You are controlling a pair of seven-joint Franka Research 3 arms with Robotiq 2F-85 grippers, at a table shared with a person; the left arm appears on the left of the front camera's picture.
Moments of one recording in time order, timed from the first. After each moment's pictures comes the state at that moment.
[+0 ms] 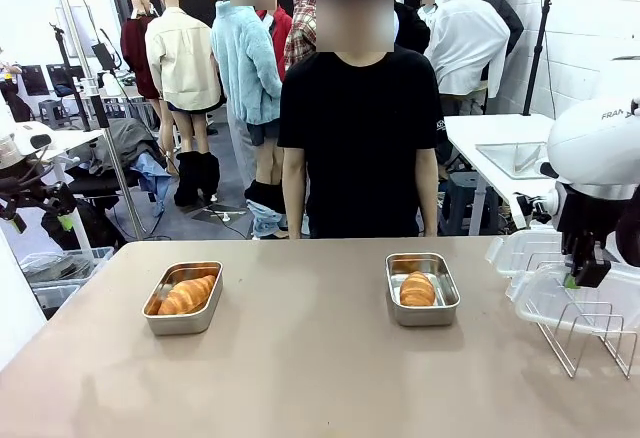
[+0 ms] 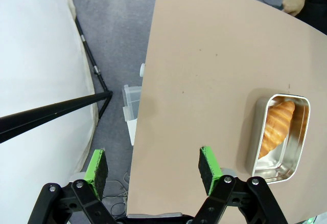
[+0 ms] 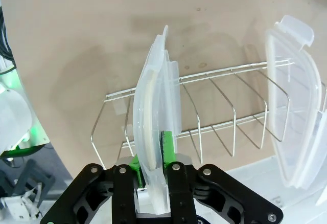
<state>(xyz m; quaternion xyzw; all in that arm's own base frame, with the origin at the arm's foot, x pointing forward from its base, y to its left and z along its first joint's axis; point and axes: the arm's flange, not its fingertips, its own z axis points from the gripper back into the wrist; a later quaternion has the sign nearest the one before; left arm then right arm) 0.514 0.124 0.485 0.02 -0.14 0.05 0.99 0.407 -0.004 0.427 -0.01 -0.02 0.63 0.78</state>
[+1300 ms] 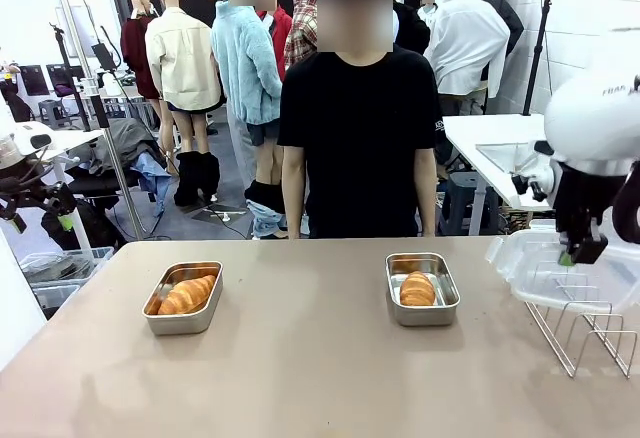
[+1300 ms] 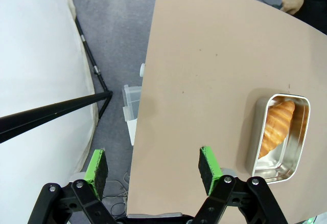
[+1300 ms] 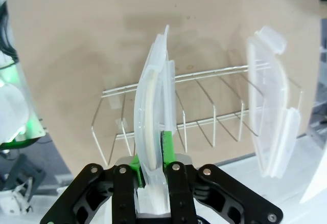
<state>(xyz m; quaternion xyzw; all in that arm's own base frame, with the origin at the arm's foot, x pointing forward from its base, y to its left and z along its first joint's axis) 0.514 0.124 0.485 0.02 -0.14 0.05 0.99 0.409 0.011 0.471 -0.03 -0.03 0.65 0.76</state>
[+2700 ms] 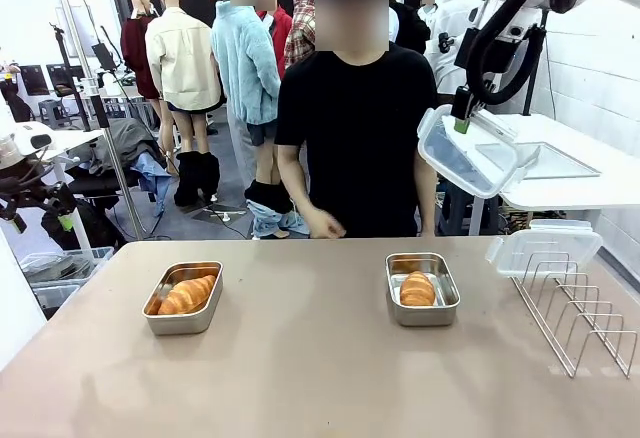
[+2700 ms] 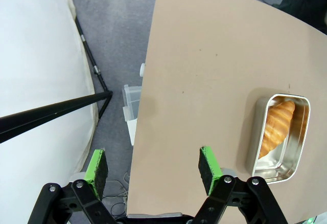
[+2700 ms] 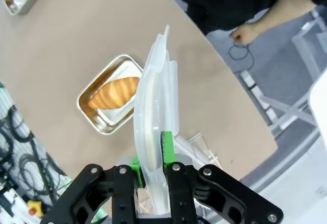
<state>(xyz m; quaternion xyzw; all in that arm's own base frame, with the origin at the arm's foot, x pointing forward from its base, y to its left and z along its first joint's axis) 0.514 0.124 0.485 0.02 -0.14 0.05 0.99 0.617 0.092 0.626 0.09 -0.11 0.42 0.90</state>
